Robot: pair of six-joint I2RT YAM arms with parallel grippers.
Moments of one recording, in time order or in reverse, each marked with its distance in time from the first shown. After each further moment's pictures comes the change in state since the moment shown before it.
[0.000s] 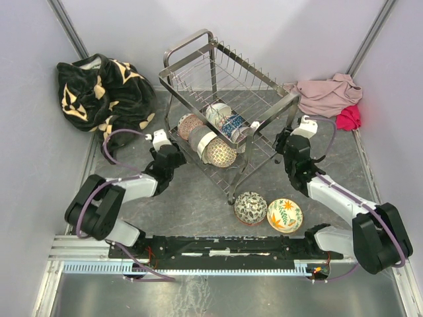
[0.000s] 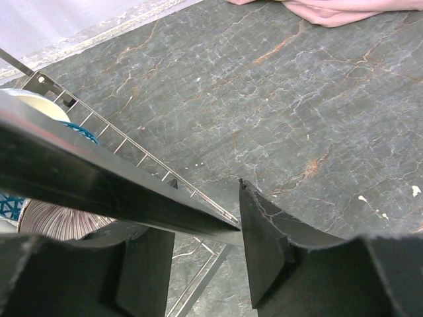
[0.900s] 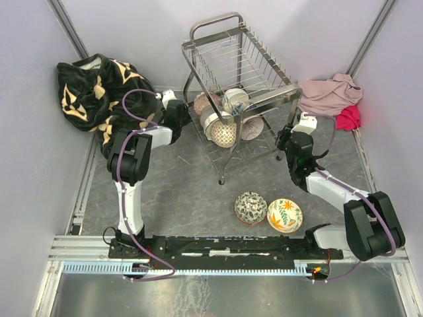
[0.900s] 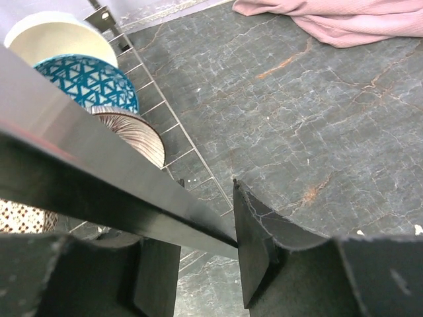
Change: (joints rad) left arm 0.176 0.674 0.818 -0.119 0.171 0.027; right arm -0.072 0.098 -0.003 0.145 -0.143 -0.089
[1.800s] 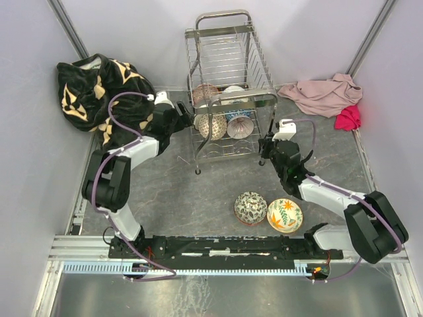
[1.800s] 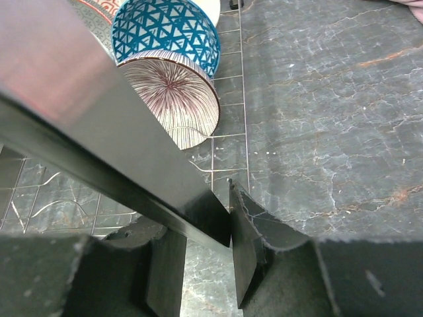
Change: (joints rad) left arm 0.002 -0.329 -0.222 -0.029 0.227 -0.015; right arm 0.180 -0.003 -0.034 0.061 -0.060 -0.050
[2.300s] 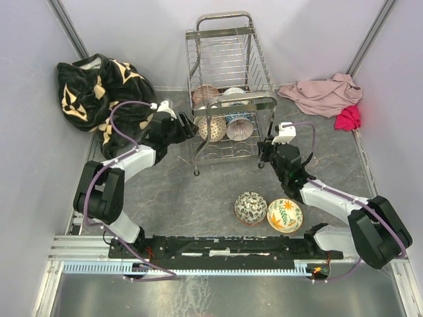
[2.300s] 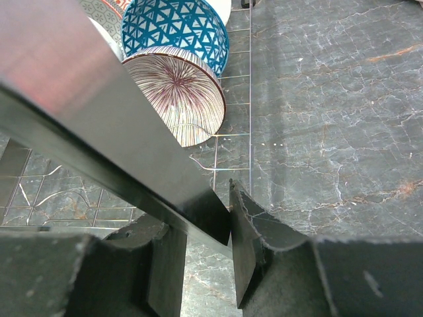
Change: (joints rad) left arm -0.016 -0.166 -0.143 -0.052 0.176 -0.071; right arm 0.037 -0.058 -0.044 -0.008 0.001 -0.002
